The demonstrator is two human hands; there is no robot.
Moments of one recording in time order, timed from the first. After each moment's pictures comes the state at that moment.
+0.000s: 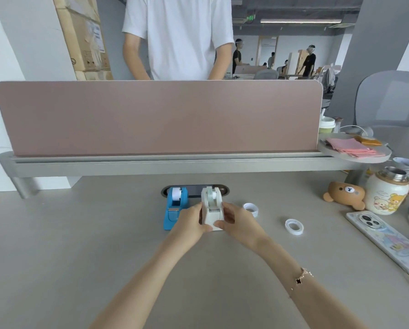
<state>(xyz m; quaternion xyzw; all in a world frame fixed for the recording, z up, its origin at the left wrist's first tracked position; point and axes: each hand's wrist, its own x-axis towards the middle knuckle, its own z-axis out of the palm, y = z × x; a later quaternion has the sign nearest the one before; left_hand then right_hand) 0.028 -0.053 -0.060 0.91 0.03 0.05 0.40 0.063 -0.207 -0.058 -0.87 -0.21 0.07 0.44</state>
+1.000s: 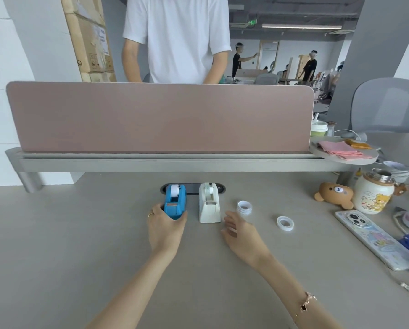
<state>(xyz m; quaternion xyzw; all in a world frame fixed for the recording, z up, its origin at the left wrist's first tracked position) -0.002 -0.047 -0.072 0.79 0.30 0.27 0.45 0.019 -0.227 -0.066 -0.85 -0.18 0.05 0.49</state>
